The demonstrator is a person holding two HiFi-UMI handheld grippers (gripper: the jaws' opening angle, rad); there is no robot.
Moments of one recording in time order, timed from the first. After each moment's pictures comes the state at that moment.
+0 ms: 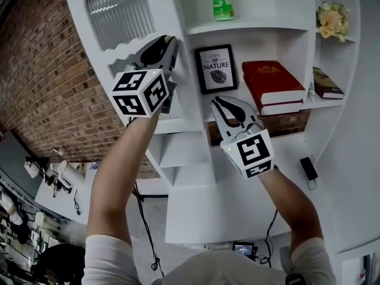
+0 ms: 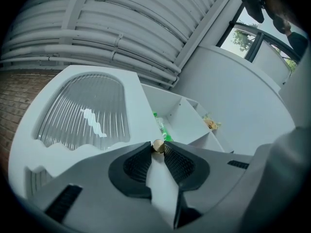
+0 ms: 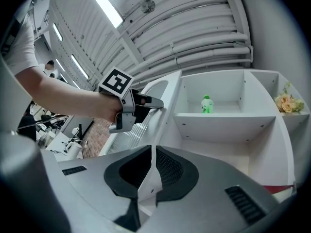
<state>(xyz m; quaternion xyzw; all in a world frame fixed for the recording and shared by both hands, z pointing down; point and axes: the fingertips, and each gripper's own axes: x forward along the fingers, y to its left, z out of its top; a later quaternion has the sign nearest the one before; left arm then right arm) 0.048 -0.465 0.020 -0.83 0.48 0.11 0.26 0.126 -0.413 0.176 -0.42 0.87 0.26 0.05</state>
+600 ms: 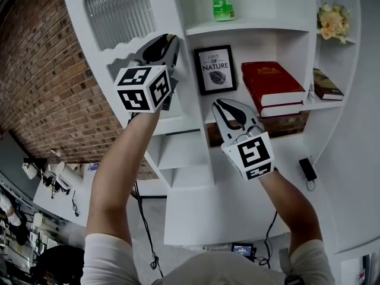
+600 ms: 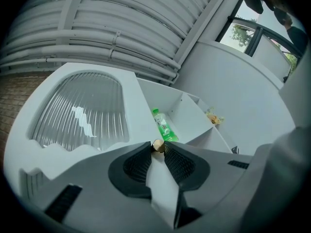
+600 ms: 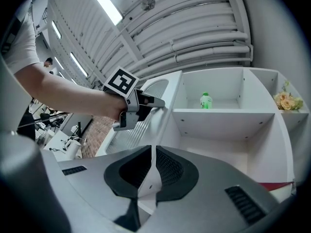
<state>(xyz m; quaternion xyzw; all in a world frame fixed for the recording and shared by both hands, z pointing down) 0.050 -0.487 0.020 -0.82 0.49 0.09 0.27 0.128 -0.422 0.185 -0.43 0.87 0.26 0.04</state>
